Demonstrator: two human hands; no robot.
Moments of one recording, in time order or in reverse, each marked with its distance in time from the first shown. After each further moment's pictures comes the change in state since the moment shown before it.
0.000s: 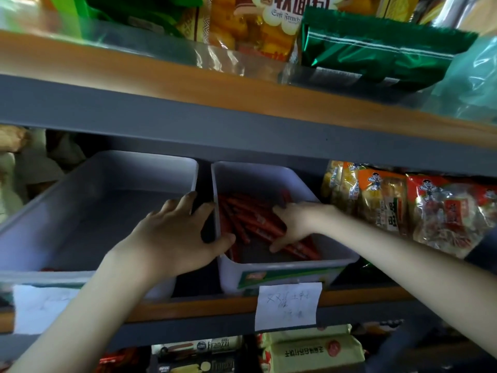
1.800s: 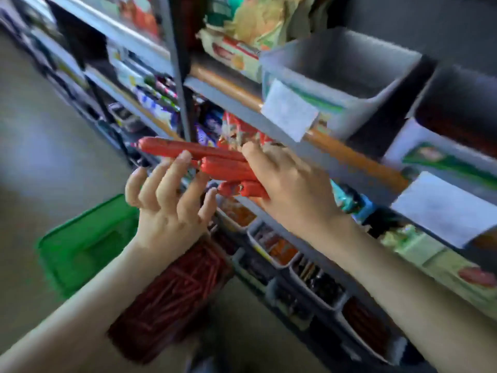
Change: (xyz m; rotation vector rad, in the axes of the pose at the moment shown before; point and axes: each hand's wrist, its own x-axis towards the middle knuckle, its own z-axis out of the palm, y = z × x) left_hand -0.293 0.008 0.150 0.633 1.102 -0.469; right_hand -0.166 -0.235 0.079 0.288 1.359 -1.008
